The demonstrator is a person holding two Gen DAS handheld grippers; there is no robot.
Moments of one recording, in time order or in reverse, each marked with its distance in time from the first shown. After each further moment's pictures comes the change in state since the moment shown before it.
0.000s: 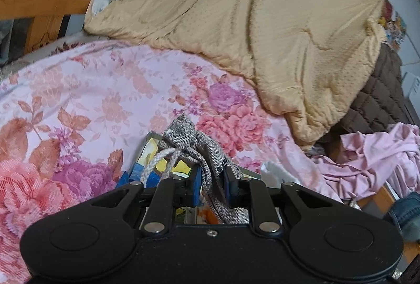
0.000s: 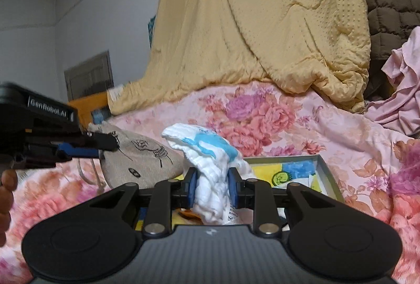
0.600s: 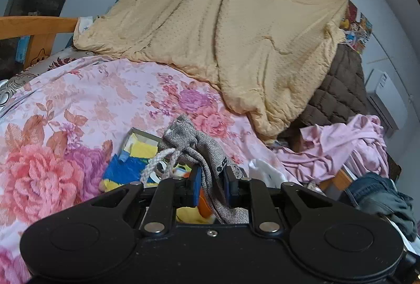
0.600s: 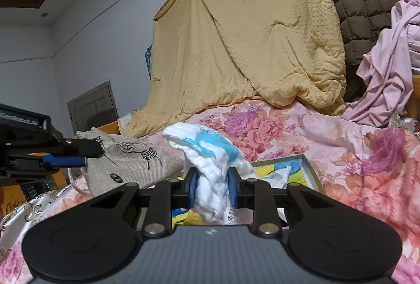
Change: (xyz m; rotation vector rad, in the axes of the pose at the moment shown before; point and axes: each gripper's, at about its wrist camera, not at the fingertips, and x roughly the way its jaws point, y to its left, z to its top) left arm -0.119 -0.030 -0.033 0.055 -0.046 -0.110; right arm -0.110 0.002 -0.008 0.122 -0.125 0.029
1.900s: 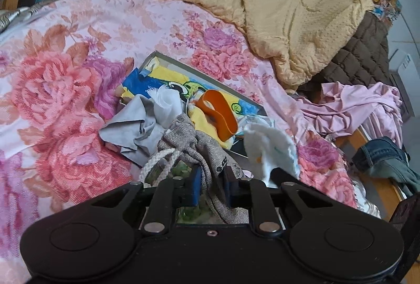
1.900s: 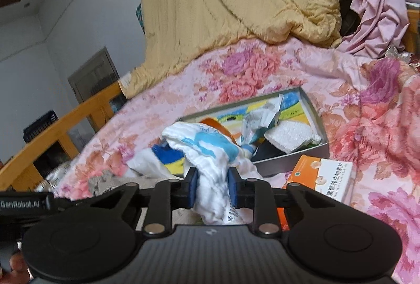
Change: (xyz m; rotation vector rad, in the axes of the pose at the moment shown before) left arm -0.008 0.010 -0.079 -0.096 0.214 0.064; right arm -0.031 -0.030 -0.015 0.144 0.248 0.046
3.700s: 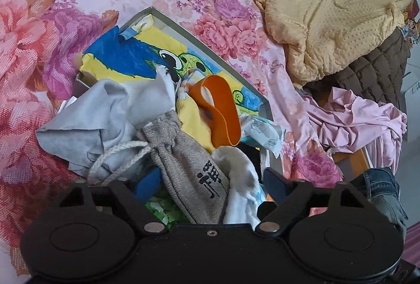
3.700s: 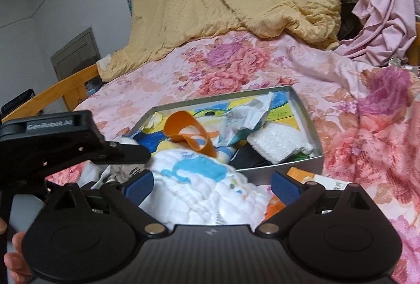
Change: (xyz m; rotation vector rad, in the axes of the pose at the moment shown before) left arm 0.118 0.021 0.041 -0.207 0.150 -0.069; right arm 0.069 -0.006 -0.001 -0.104 0.076 -0.099
